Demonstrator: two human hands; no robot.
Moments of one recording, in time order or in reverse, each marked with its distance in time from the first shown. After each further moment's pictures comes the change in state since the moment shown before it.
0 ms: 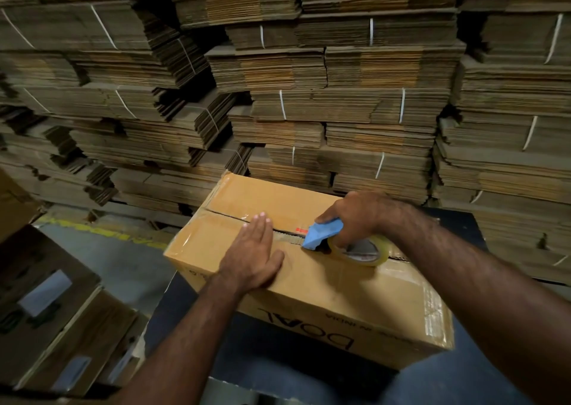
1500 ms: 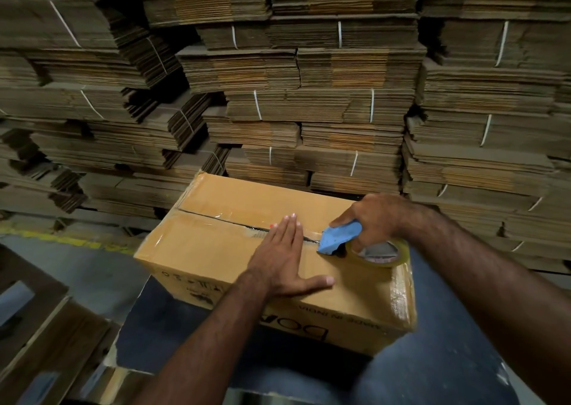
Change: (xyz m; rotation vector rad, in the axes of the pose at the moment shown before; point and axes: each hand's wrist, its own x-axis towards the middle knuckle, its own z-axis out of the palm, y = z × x) left_hand 0.010 0.096 0.008 0.084 -0.066 0.222; right_hand -0.055 0.052 0.024 0.009 -0.069 0.060
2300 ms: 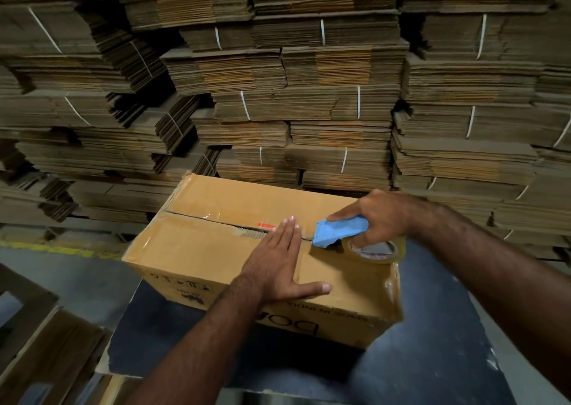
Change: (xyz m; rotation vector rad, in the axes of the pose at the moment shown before) left_hand -0.001 0.014 0.004 0.037 0.008 0.070; right_hand -0.019 0.033 0.018 0.080 0.079 -0.044
